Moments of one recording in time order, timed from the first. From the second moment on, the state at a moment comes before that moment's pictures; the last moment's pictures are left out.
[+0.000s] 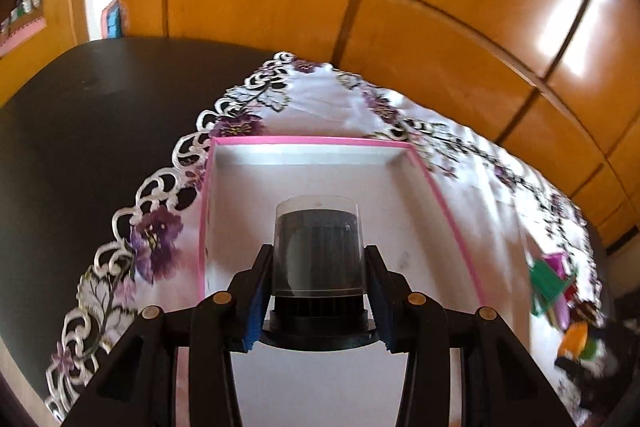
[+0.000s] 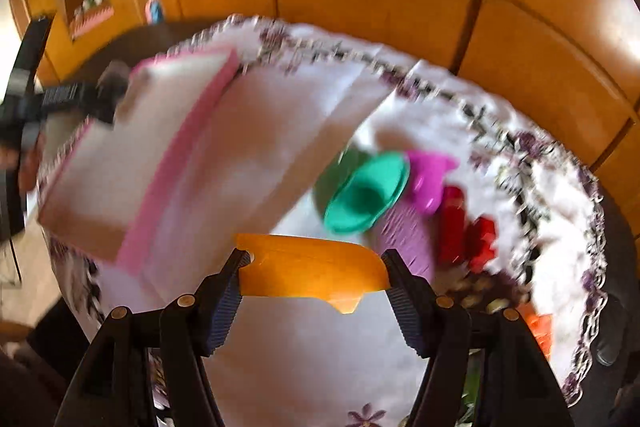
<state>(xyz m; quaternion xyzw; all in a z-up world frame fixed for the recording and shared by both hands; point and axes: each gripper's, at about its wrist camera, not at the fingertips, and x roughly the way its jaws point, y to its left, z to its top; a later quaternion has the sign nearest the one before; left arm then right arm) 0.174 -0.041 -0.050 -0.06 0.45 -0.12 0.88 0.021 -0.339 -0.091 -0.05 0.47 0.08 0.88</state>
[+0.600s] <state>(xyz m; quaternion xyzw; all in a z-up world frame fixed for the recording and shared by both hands) 0.115 -0.042 -0.040 -0.06 0.42 -0.07 0.90 0.029 -0.340 -0.128 -0.06 0.49 0.09 0.86</state>
